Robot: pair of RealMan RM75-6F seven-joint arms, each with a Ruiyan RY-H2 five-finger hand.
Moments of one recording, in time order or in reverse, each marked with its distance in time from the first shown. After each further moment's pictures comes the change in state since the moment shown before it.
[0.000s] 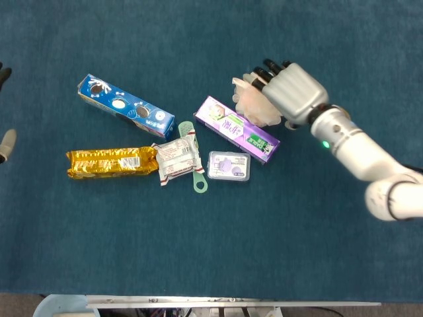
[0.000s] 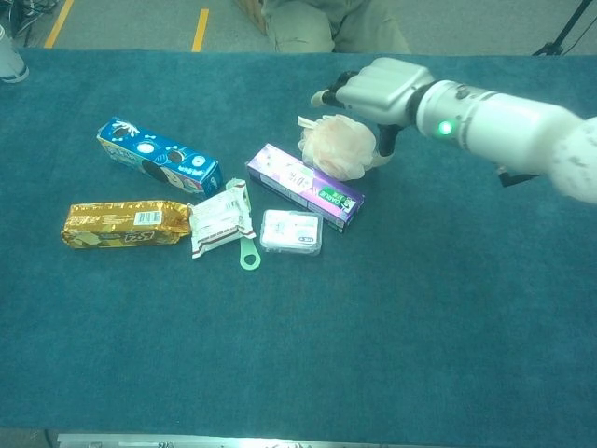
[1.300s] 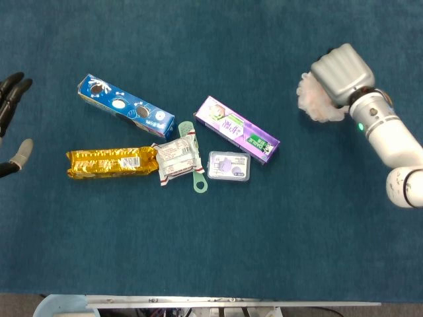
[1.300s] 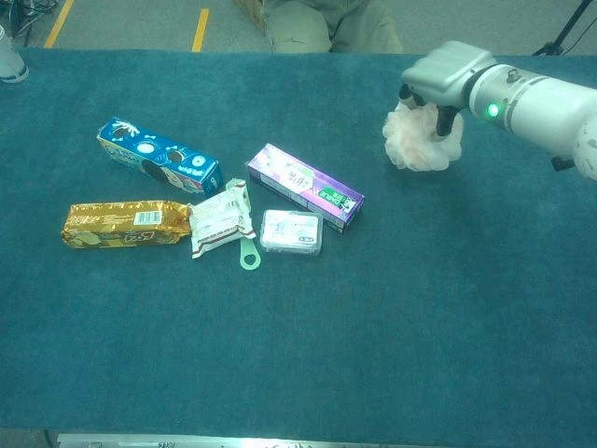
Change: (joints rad) left arm 0.035 -0.014 -0.030 0.004 0.100 -0.029 -0.040; right arm 0.020 0.061 -0.136 0.068 0.153 0.079 0.011
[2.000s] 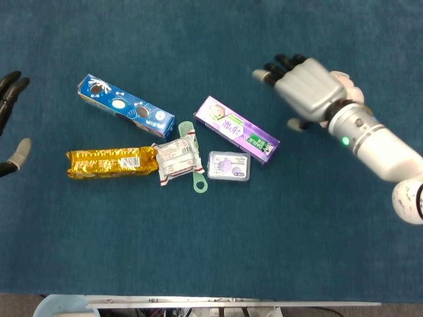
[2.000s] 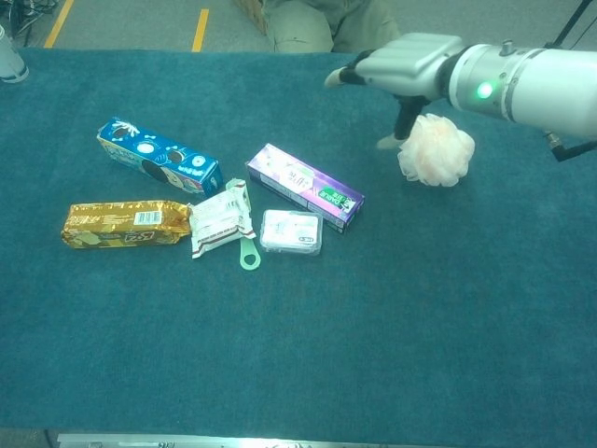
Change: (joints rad) left arm 0.013 0.010 -0.013 -0.009 0.013 0.007 -0.013; right arm 0.045 0.170 0.095 -0.294 -0.105 -0.110 0.160
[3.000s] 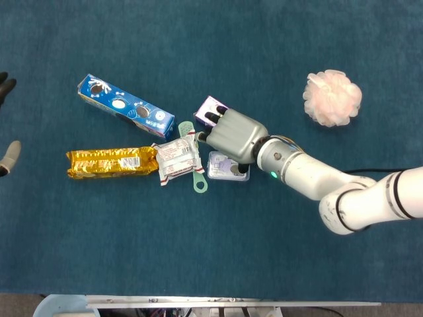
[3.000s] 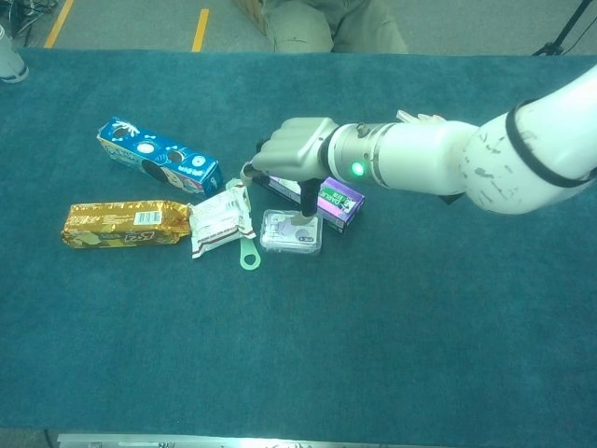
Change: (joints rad) left arm 0.039 0.033 -0.003 -0.022 0.010 0.033 -0.010; right arm 0.295 -0.287 -0.111 0.116 0.140 -0.048 -0.094
